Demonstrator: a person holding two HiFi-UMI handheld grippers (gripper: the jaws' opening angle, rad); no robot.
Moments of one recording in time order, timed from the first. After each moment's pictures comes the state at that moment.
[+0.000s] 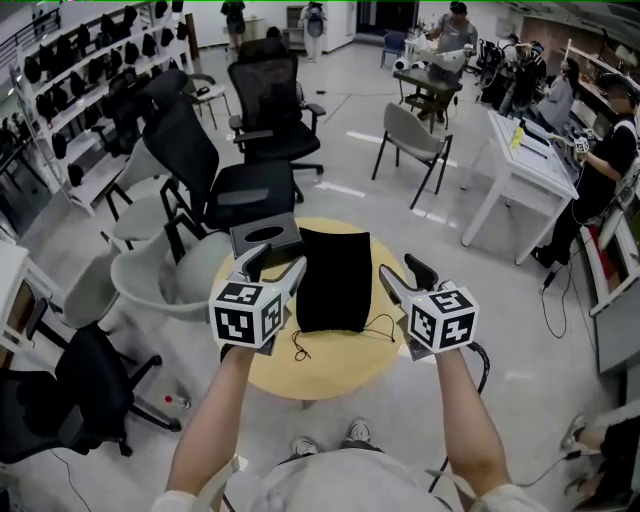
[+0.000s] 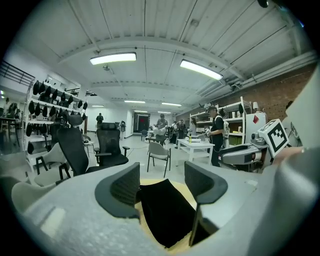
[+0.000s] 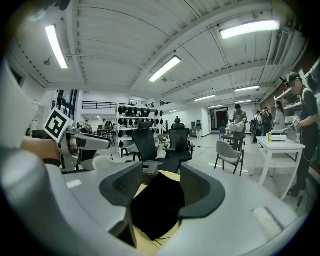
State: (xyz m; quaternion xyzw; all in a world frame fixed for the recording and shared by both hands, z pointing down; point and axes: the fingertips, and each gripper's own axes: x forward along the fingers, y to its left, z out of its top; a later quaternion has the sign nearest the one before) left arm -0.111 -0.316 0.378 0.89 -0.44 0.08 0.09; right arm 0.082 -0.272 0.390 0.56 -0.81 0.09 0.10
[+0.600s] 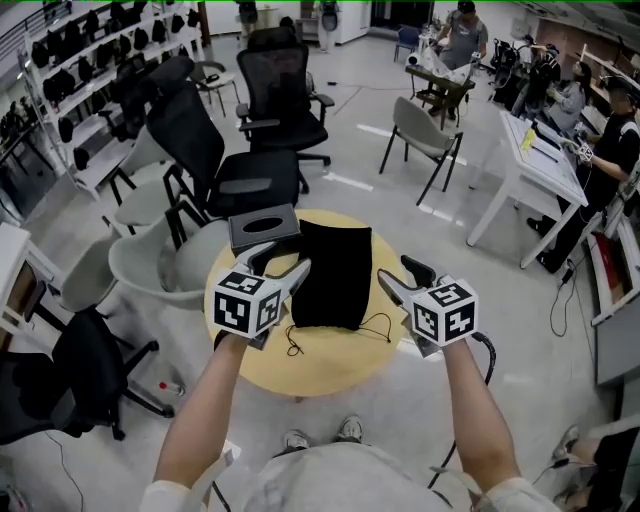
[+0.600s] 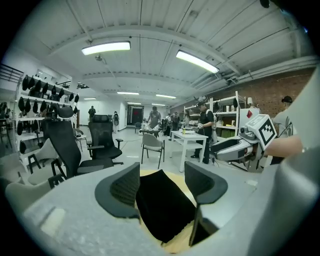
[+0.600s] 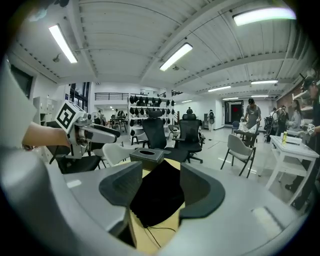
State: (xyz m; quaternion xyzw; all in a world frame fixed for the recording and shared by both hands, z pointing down) left arm -0.088 -0.323 0.414 0.90 -0.40 0.13 0.10; right arm 0.092 -0.285 0.427 0.50 -0.85 0.10 0.16
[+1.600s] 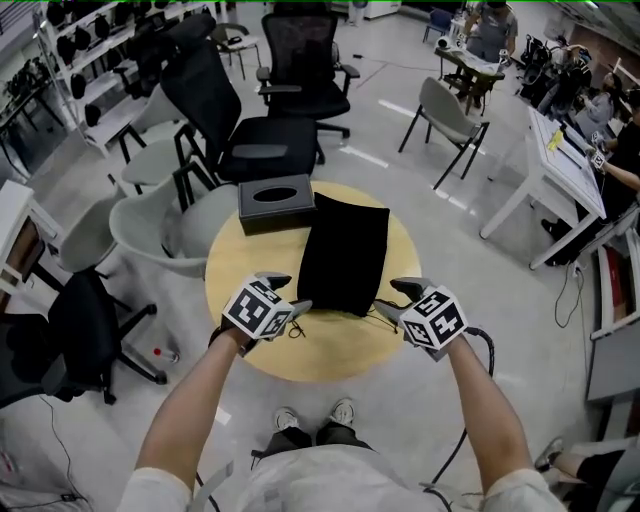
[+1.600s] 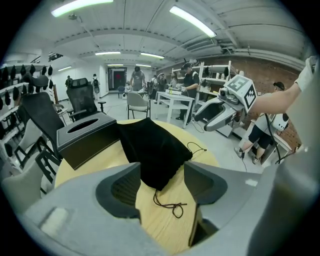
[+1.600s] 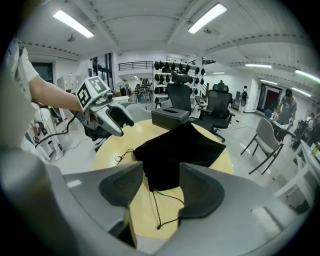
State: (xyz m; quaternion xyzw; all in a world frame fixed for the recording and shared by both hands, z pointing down) left arm -0.094 -0.275 0.580 0.89 -0.28 0.33 0.17; right arm 0.066 -0.263 0.563 0.33 -0.87 0.13 0.35
